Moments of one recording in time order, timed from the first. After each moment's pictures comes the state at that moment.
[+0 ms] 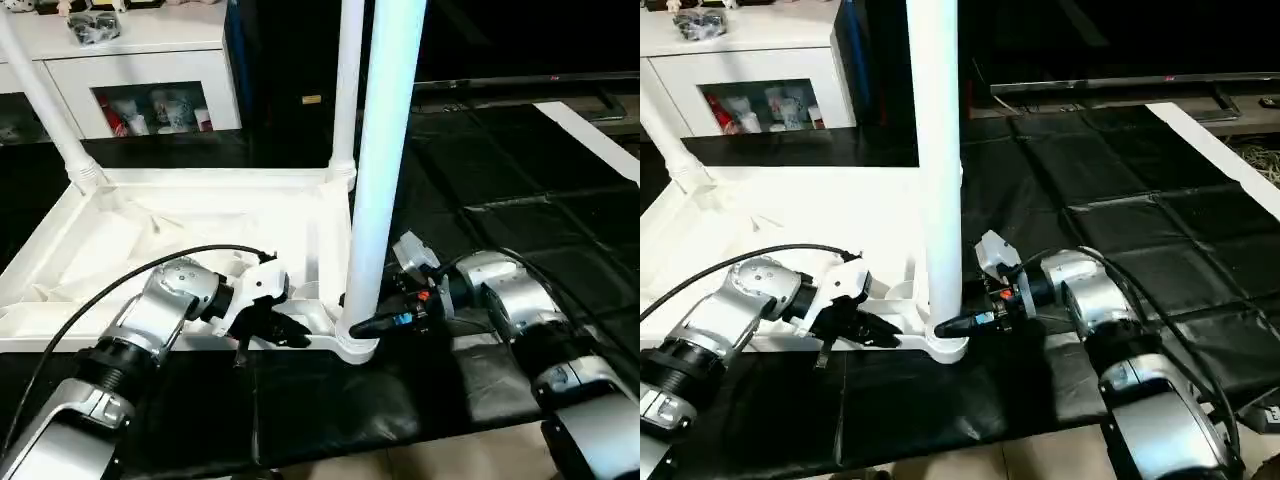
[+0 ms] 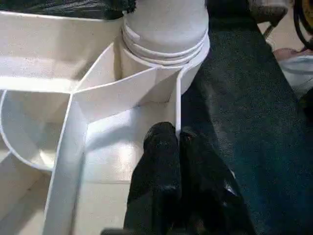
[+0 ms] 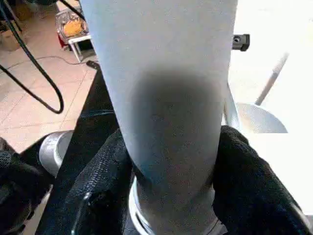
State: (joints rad) left arm -0.56 0.44 -0.34 0.49 -0.04 0.14 -1.43; right arm -0.64 -0.33 0.23 0.73 0.20 0.05 1.59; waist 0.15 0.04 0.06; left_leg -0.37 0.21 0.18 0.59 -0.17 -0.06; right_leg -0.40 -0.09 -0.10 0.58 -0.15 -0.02
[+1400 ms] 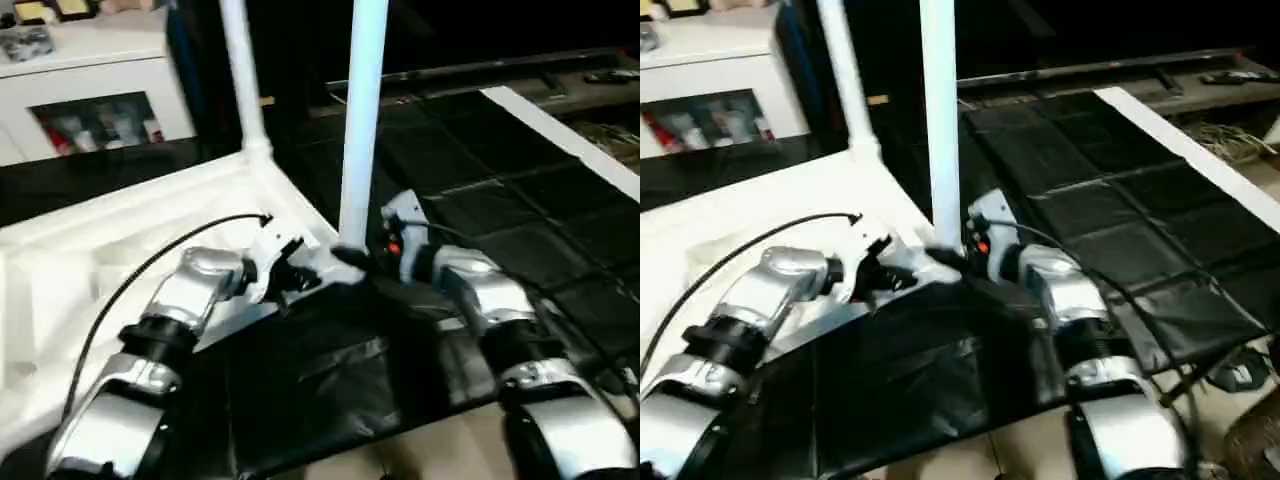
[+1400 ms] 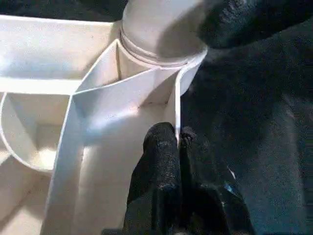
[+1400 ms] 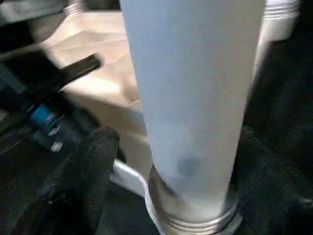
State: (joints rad) left arm -0.66 0.31 -0.24 0.62 -0.01 0.33 -1.09; right arm -0.69 -0.23 0.08 0.77 0.12 0.17 1.06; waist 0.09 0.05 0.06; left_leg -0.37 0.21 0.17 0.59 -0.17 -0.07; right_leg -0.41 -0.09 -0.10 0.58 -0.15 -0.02
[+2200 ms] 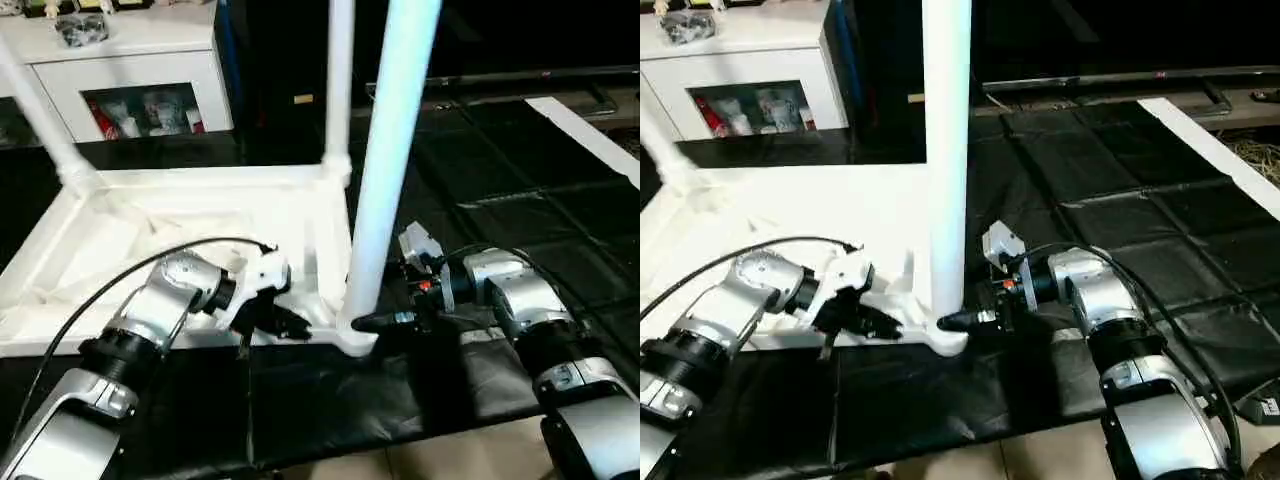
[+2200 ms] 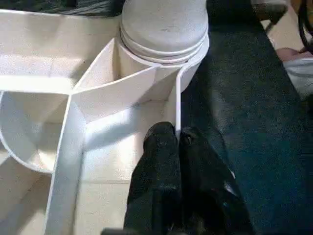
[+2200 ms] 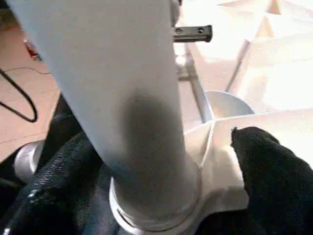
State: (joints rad) left arm -0.60 0.45 -0.35 0.52 -0.03 0.15 -1.44; right arm -0.69 -0.33 0.17 0.79 0.14 0.08 1.54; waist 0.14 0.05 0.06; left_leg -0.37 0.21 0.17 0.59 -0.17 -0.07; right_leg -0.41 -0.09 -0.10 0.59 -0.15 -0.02
